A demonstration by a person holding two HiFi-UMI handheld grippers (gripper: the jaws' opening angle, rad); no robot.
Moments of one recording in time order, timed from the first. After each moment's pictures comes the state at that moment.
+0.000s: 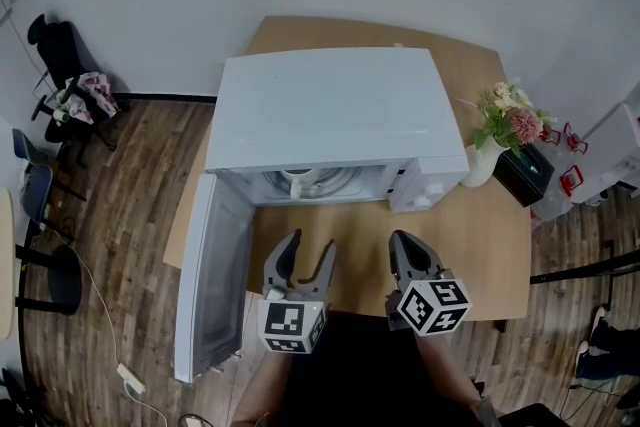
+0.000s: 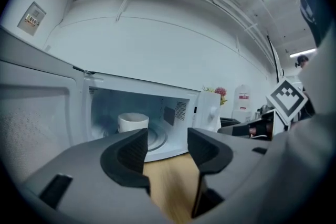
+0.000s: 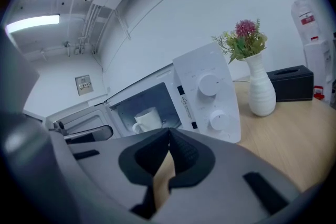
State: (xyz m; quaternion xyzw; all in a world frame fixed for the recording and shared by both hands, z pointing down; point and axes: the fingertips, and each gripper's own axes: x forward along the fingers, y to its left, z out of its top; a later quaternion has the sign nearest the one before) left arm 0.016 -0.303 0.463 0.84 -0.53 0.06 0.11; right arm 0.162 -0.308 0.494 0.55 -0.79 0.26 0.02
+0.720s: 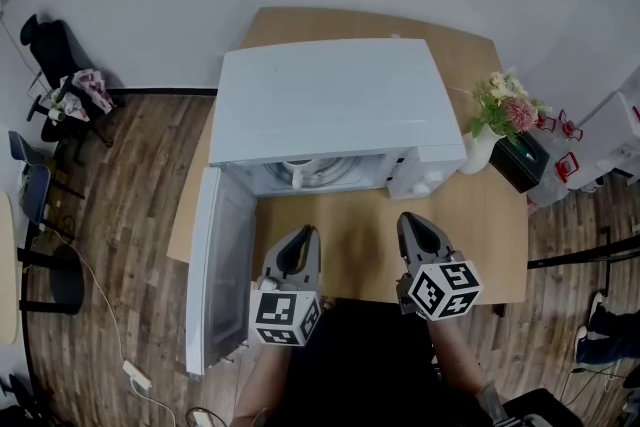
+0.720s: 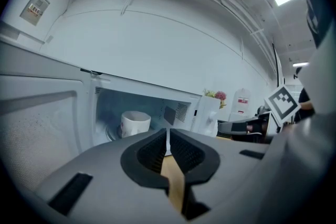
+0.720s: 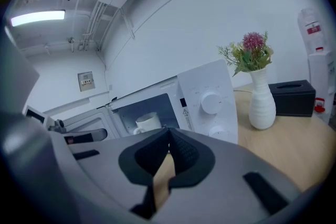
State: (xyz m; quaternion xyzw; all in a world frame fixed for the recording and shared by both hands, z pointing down) left arm 0.001 -0.297 0.449 0.84 -0.52 0.06 0.15; right arm 0.169 -0.311 0.466 0.55 -0.80 0.23 0.04
